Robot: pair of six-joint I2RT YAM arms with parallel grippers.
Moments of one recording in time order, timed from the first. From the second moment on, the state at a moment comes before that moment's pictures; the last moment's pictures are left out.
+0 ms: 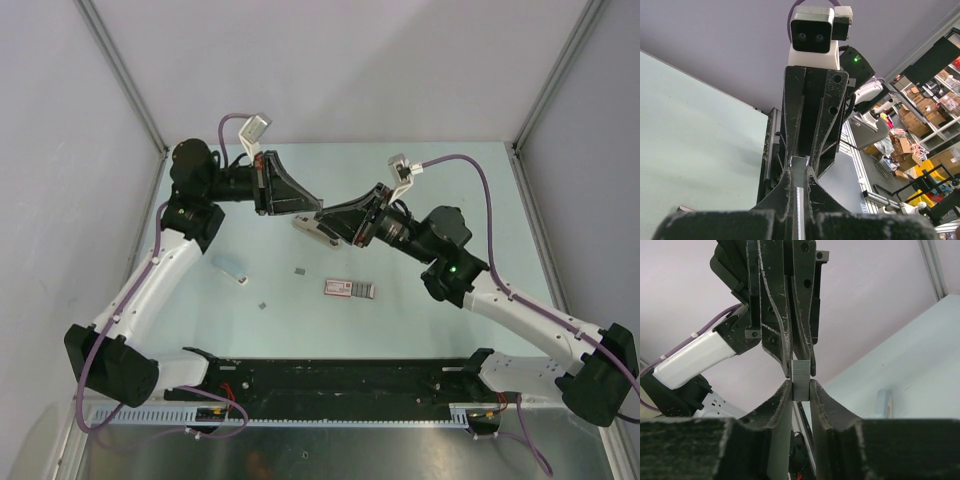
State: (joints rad) left arm -0.35 1.26 1.25 0.20 1.24 -0.82; right arm 0.81 1.13 0.94 0.51 -0.32 0.71
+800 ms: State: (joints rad) left arm -0.34 1.25 1.23 -0.05 1.09 -0.52; right arm 0.81 1.10 0.94 0.21 -0.22 0.60
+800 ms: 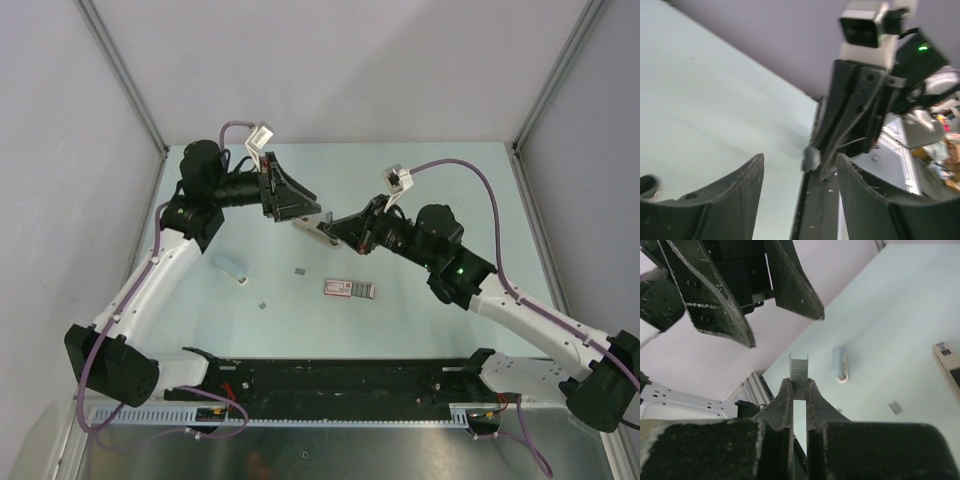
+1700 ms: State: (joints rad) left arm -0.65 1.72 1.17 -0.34 0.31 0.23; right arm 0.69 0.99 0.57 -0.21 0.06 0.68
